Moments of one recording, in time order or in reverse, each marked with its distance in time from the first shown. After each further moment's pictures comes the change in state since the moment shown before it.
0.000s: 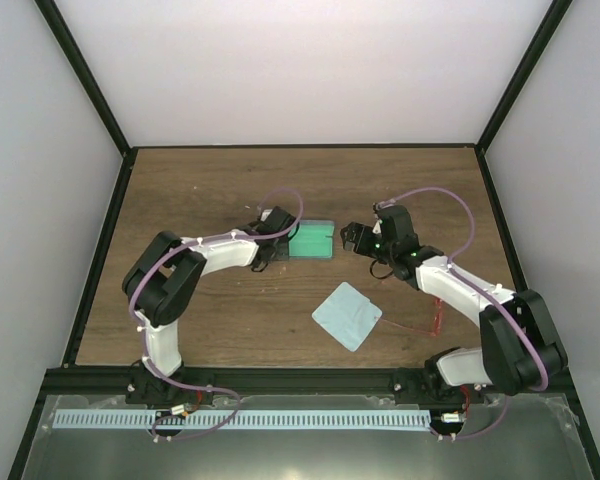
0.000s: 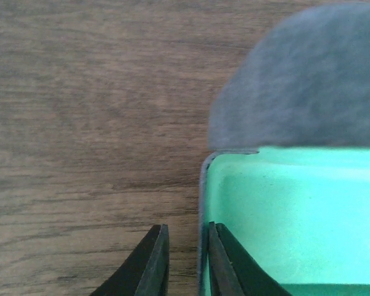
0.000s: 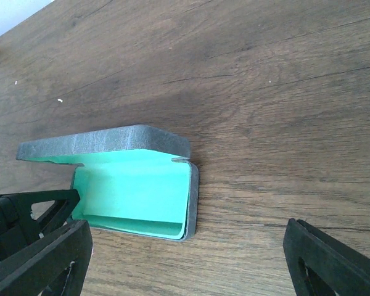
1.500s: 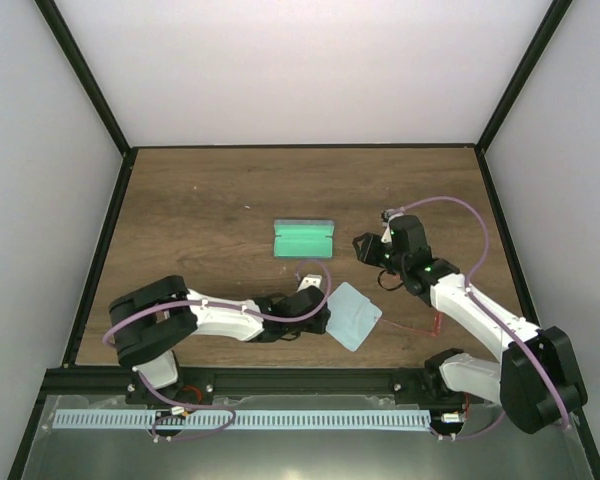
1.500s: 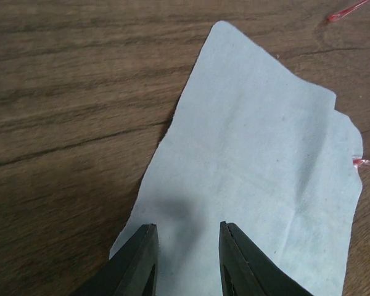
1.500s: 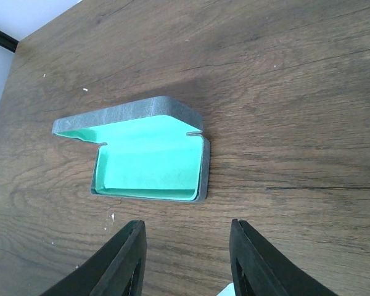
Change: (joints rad) left arm -0.513 -0.204 -0.389 0.402 0.153 -0.312; right arm 0.000 -0.198 -0.075 -0.083 -0.041 0.005
